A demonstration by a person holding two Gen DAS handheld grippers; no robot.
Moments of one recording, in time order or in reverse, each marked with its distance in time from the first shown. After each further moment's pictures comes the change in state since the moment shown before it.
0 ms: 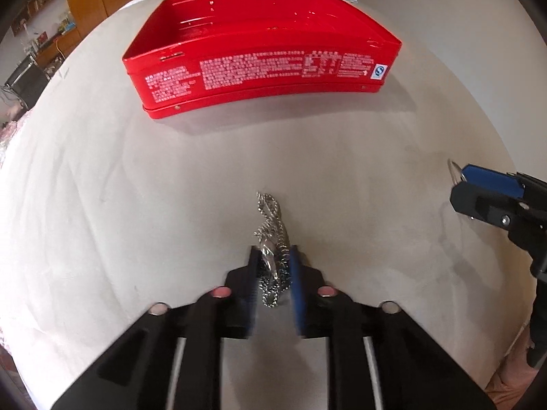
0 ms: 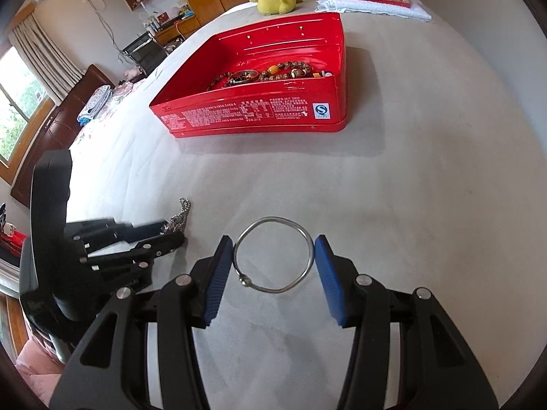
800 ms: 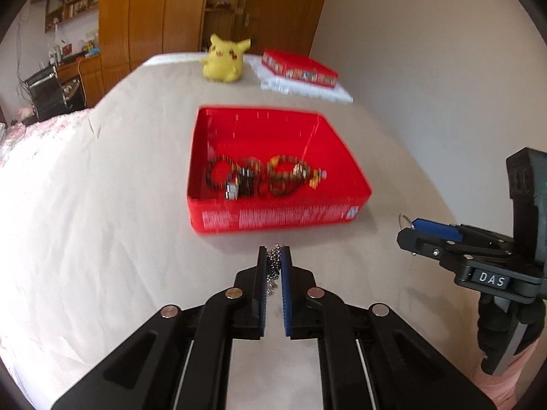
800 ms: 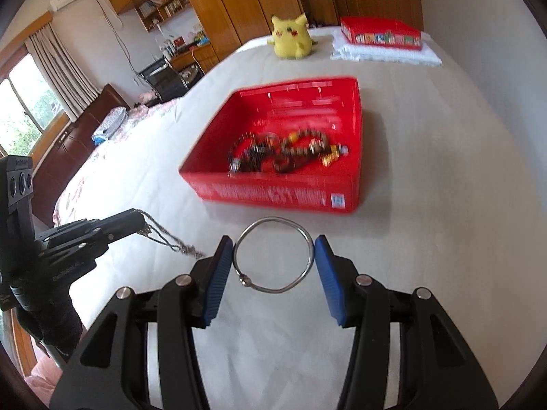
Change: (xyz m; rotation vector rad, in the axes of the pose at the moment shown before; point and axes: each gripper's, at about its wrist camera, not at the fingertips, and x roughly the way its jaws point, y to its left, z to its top) left arm -0.122 0.037 0.048 -0.112 -0.339 -0.087; right arm -0.046 0.016 0.061 -0.031 -0.130 0.047
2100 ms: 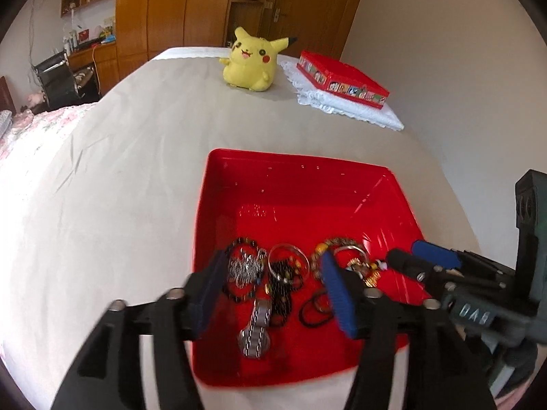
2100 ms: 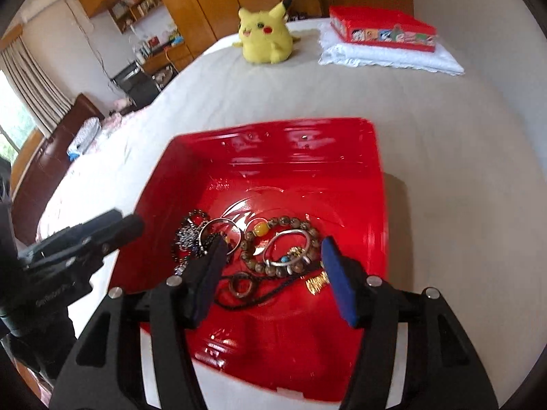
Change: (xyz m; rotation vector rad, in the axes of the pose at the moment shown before) left arm 0.120 0.047 0.108 -0.097 0.026 0.088; right arm 0.127 -0.041 0.126 0.058 0.029 -0.058
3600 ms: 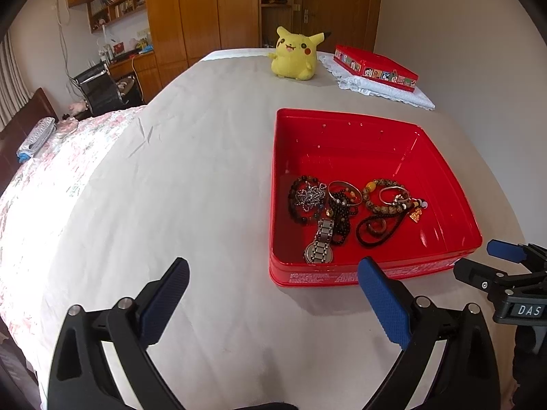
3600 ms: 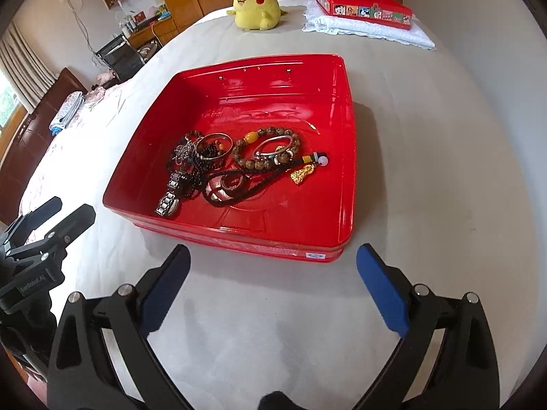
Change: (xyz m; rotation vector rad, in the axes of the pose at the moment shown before) left arm -0.044 0.017 -0.069 0.029 -0.002 0.199; right arm -0.032 0.018 -0.078 -0.027 0.111 -0.121
